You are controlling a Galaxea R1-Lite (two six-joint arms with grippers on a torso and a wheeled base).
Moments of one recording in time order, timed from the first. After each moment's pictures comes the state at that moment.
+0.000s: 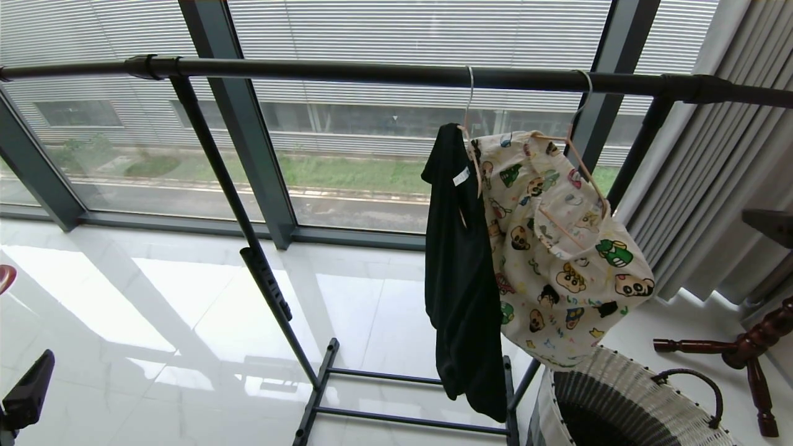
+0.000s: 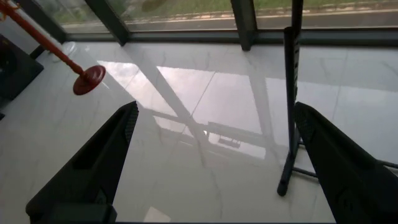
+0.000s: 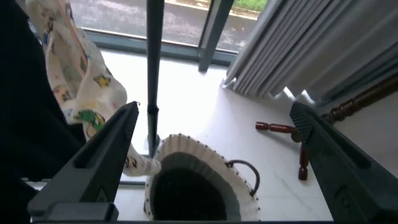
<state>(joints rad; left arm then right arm) 0.11 0.71 -0.18 -0.43 0.34 0.30 0.37 1.06 -0.95 0.14 -0.46 0.00</state>
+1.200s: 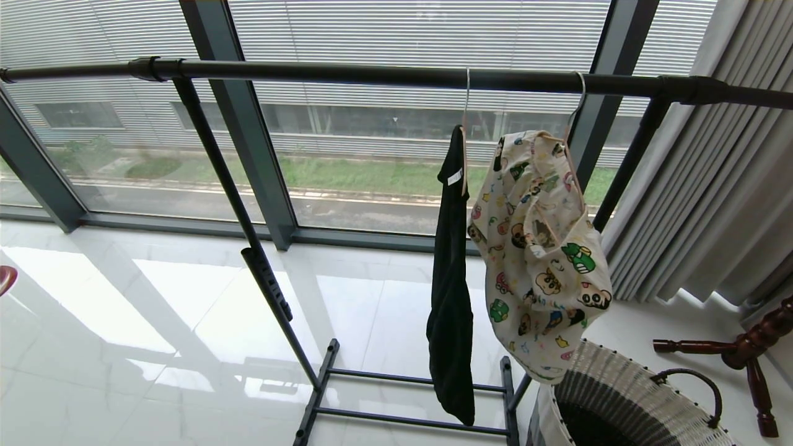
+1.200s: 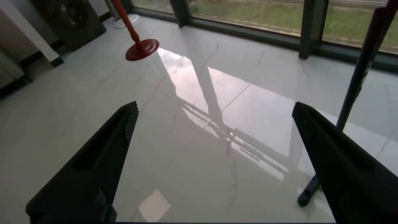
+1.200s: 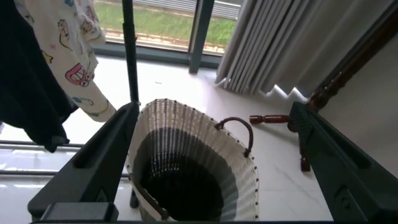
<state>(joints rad) 0.23 0.09 0.00 -0.06 0.46 0.21 0.19 0.10 -0.01 -0.08 -0.28 -0.08</state>
